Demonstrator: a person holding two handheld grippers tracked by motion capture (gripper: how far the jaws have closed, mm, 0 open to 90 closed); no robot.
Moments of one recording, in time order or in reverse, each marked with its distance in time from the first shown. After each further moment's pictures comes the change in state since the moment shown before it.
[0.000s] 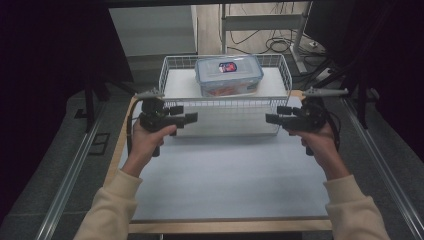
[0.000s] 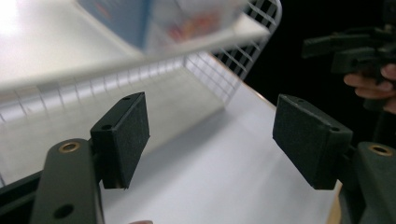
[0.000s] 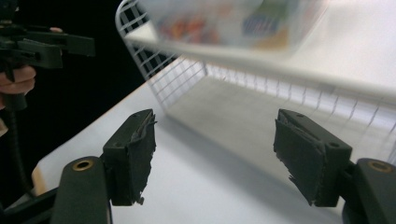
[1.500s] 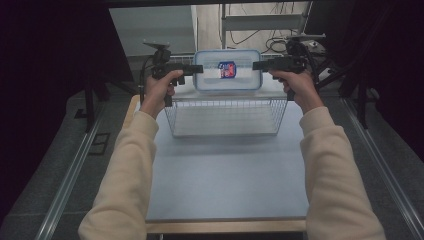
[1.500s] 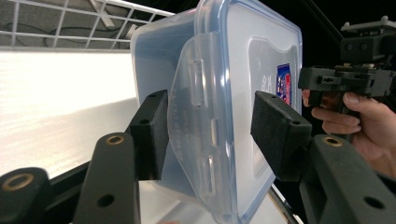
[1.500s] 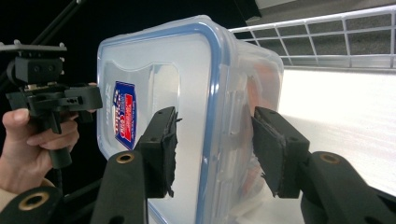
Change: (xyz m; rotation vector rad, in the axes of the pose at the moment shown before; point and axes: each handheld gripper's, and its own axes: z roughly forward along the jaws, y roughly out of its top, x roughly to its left) left arm 0.092 0.119 0.063 0.002 -0.112 -0.310; right arm -0.065 0.128 0.074 0.054 0.051 0.333
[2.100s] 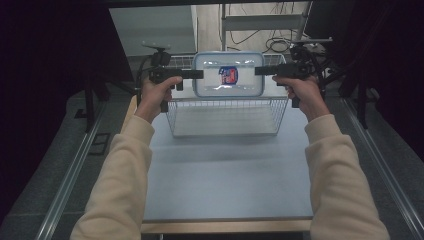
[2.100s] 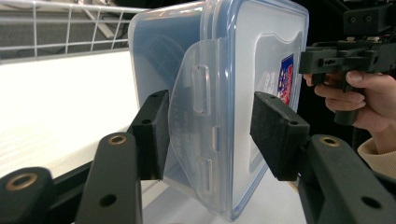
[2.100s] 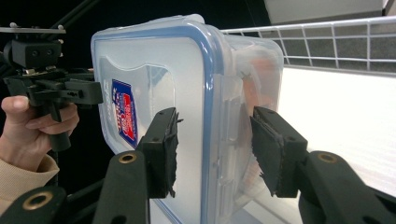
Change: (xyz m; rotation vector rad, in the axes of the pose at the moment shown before) left arm -0.026 -0.013 -0.015 0.031 0.012 0.172; right arm 0.014 -0.018 -0.018 -0.023 0.032 -0.120
